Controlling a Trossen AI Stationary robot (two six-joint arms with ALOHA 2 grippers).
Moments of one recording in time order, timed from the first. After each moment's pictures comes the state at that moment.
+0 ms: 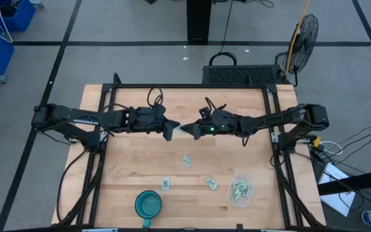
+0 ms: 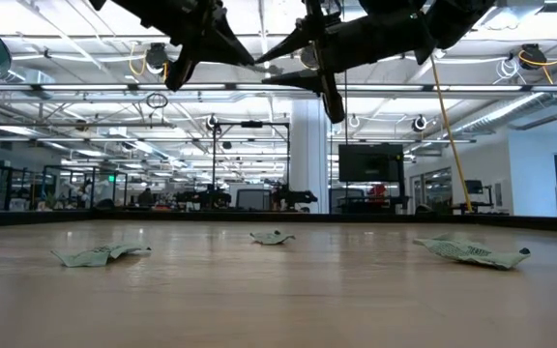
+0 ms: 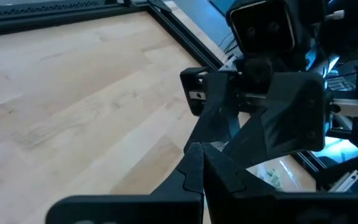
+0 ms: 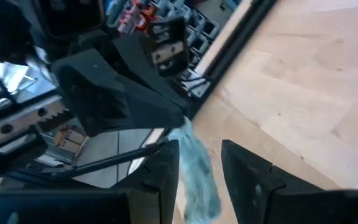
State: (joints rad) left arm 0.02 1.29 0.92 -0.08 -0.19 -0.75; right arm -0.05 1.57 0.88 0.47 0.05 0.97
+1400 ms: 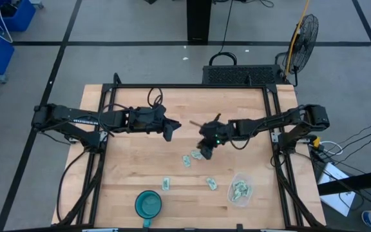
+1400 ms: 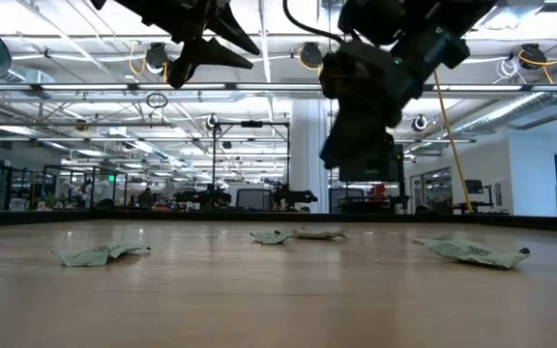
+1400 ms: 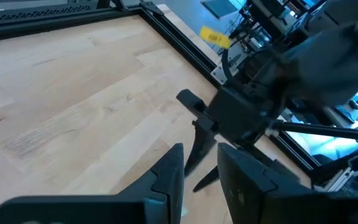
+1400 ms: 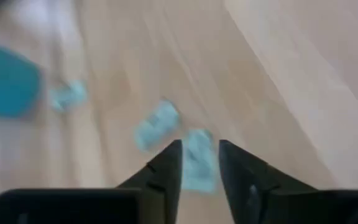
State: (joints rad) left arm 0.02 1.29 0.92 -0.06 -0.17 -0.72; right arm -0.01 1.57 0.88 -0.12 -0.07 0.51
